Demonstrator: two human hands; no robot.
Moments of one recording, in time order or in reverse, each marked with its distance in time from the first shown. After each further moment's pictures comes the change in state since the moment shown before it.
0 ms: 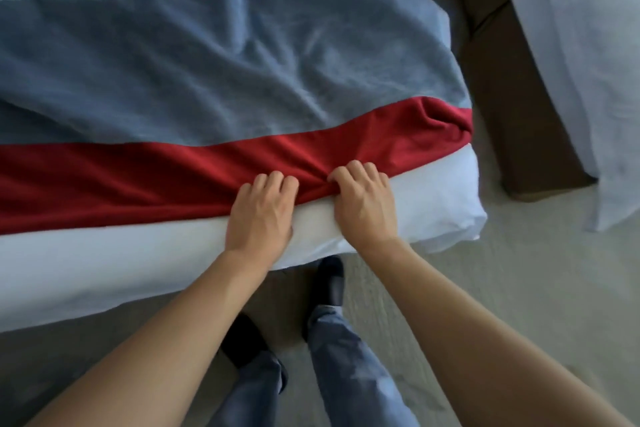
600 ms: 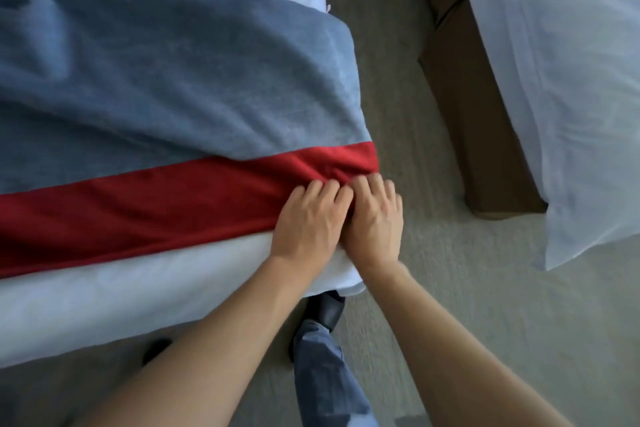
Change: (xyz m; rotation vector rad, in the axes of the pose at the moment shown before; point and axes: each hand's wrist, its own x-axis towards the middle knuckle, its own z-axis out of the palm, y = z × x) left_hand 0.160 0.250 0.034 -0.018 0.057 0.132; right_hand 0.016 0.240 -0.020 0.135 0.053 0.270
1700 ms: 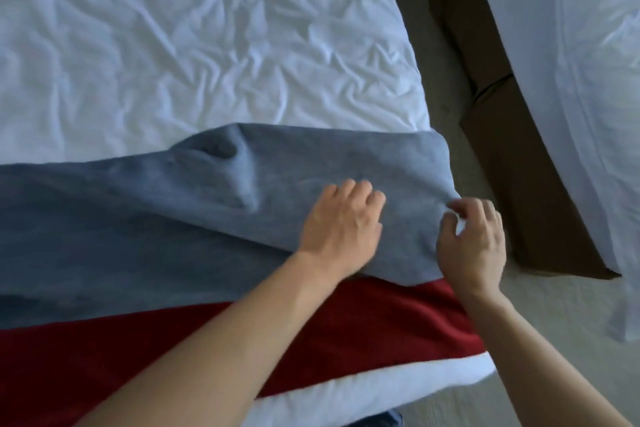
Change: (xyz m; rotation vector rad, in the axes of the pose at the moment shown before) left_hand 0.057 -0.222 -0.088 -0.190 0.032 0.096; right_hand 0.106 -0.132 -0.006 0.016 0.146 0.289
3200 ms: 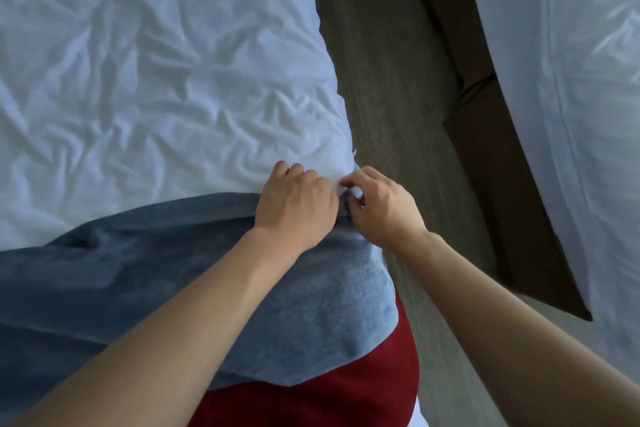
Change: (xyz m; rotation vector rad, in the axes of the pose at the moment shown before) left_hand 0.213 0.024 0.029 0.261 -0.219 -0.165; right_hand 0.217 0.029 0.042 0.102 -0.575 -0.385
